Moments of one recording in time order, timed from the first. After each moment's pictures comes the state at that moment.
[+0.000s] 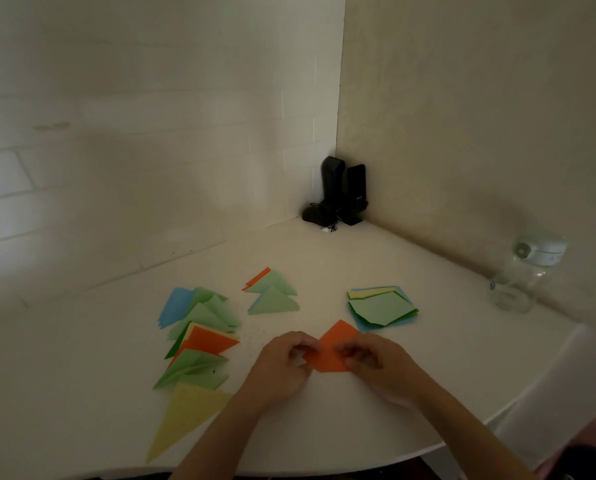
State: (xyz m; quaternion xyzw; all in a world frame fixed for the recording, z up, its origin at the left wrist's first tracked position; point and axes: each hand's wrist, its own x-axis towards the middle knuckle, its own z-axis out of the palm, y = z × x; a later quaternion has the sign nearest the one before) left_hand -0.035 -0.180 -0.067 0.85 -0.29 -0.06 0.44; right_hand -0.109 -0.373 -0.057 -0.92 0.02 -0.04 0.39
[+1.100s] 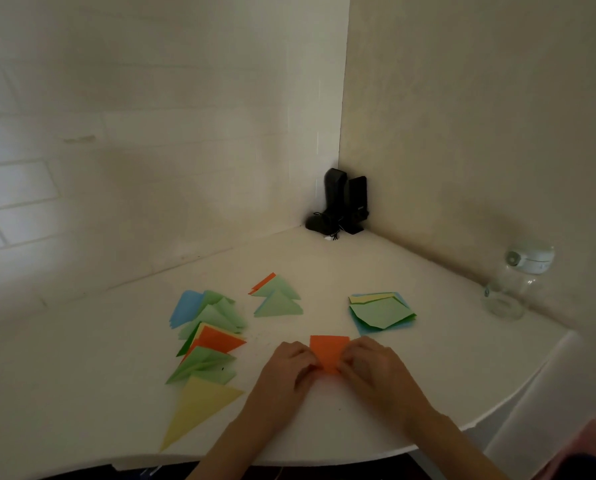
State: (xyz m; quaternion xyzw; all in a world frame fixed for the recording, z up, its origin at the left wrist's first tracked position) left_hand -0.052 -0.167 -0.091 0.81 -0.41 0.13 0.39; right_hand -0.119 -0.361 -0.077 -0.93 -0.07 -0.22 0.28
